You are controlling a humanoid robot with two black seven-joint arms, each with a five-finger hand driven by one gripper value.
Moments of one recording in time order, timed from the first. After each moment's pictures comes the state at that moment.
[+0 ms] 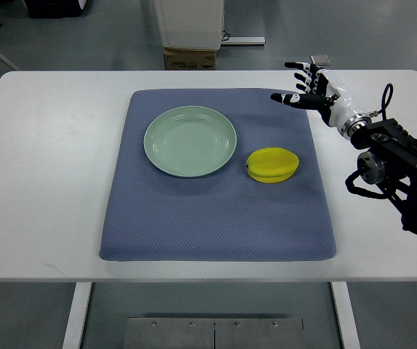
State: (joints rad) left arm -0.03 0.00 -0.10 -0.21 0.09 0.06 -0.21; right arm 0.94 -0.20 0.48 0.67 -0.45 -0.01 0.30
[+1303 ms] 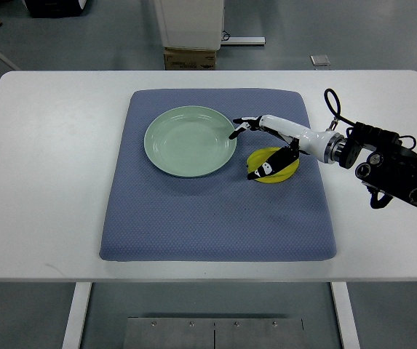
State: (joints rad) left arm -0.03 0.00 -0.10 -0.21 0.09 0.06 -0.21; right arm 1.04 -0.32 0.08 0.85 -0.92 0.12 0.40
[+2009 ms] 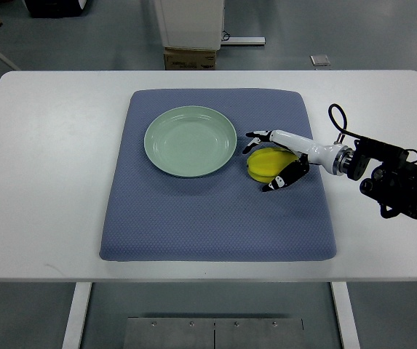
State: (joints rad) left arm -0.03 0.00 -0.10 -0.21 0.09 0.06 -0.21; right arm 1.03 -0.31 -0.02 0.77 -0.97 0.03 0.47
